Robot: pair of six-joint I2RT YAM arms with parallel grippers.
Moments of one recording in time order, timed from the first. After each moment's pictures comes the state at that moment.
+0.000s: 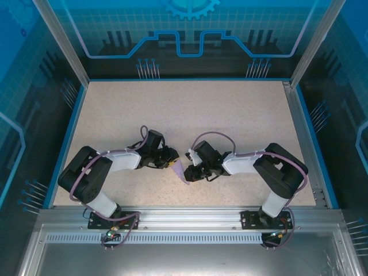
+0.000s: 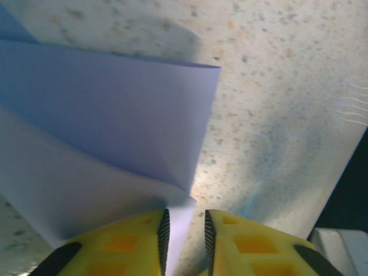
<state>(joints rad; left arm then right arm) -0.48 1.60 0.63 0.04 0.41 -1.16 0.81 1.70 0.71 -0.01 -0.46 0.55</state>
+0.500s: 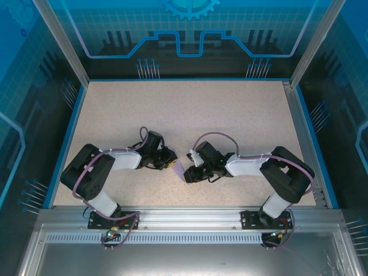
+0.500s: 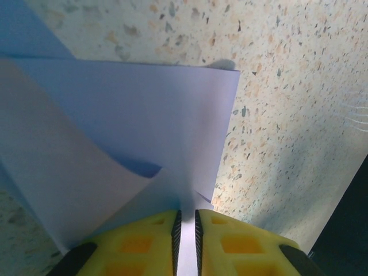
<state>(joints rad) -0.47 1.63 0.62 0.08 0.41 -1.17 0.82 1.63 0.69 -0.05 -0.45 0.55</state>
